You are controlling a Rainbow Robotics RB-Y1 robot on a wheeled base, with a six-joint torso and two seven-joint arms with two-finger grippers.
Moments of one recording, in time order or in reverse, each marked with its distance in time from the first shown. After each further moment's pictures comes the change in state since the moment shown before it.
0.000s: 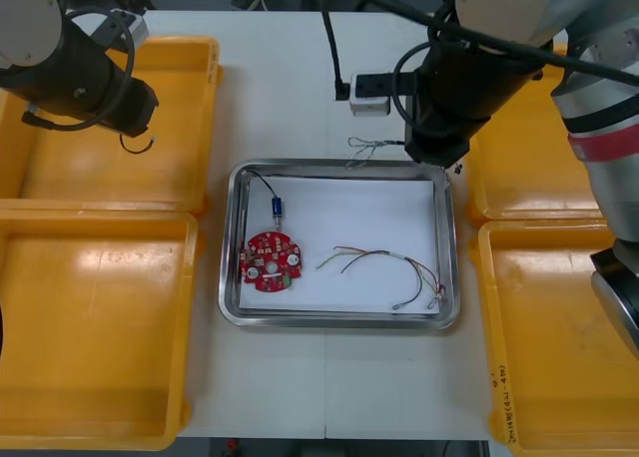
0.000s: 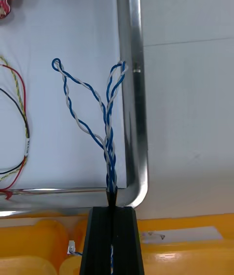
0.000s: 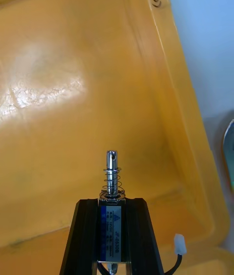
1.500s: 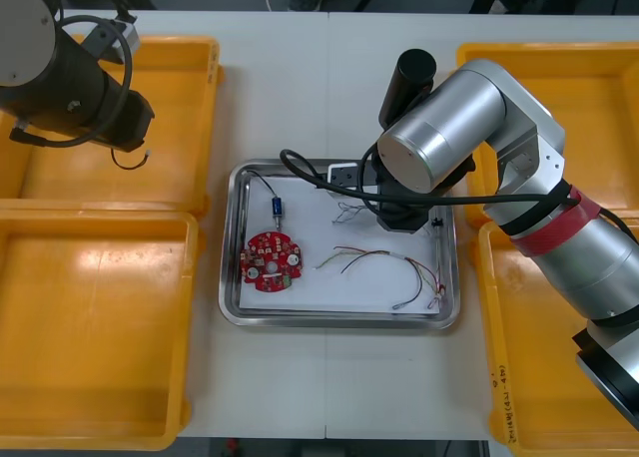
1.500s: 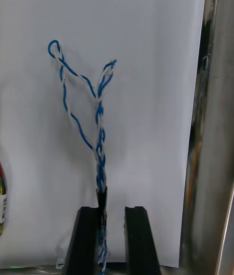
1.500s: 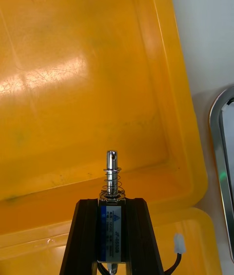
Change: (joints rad) right arm 0.168 0.047 0.247 0.070 0.237 -0.278 -0.030; left arm 0.045 0.000 0.000 -0.176 -0.021 0.140 0.146
